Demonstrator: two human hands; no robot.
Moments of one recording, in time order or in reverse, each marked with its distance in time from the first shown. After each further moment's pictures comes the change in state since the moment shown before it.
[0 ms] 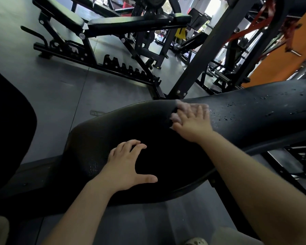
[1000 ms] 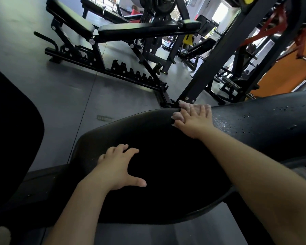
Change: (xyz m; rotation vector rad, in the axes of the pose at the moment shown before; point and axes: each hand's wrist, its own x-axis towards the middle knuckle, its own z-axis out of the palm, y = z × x) left_hand 0.016 -0.039 -0.029 0.031 -0.108 -0.143; right_hand 0.056 -0.013 -0.009 0.000 0.004 -0.006
